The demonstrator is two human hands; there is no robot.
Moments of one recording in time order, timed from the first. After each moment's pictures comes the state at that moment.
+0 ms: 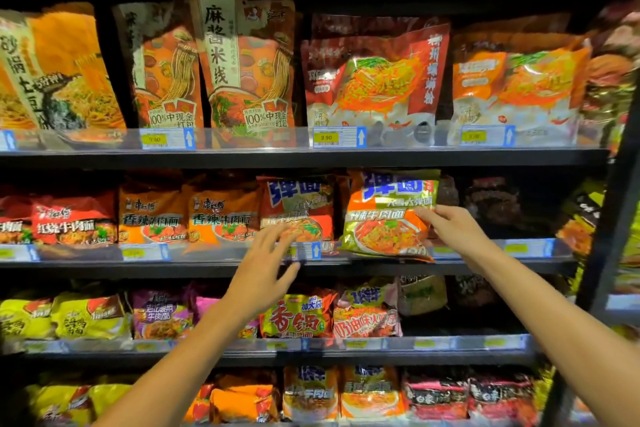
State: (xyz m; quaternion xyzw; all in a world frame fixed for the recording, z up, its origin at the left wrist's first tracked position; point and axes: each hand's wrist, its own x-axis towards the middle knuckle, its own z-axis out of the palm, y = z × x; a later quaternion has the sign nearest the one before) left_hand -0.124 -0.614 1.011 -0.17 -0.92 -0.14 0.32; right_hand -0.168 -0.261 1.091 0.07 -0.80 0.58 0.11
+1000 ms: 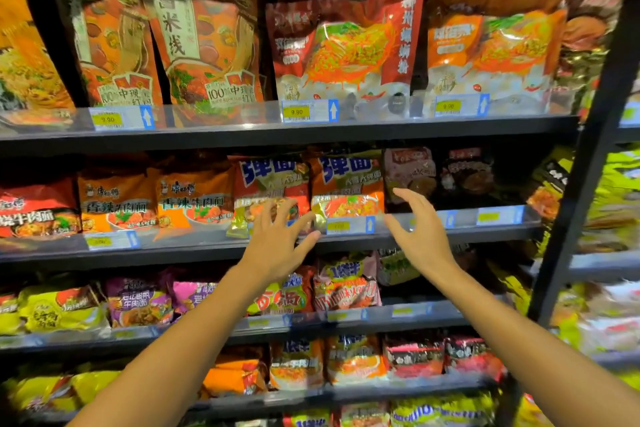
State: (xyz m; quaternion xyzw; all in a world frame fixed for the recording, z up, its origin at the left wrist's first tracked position) left_hand -0.141 -0.554 1.026 -0.12 -0.97 -0.04 0.21; right_hand -0.146 -0.273 1.029 0.14 -0.85 0.42 0.29
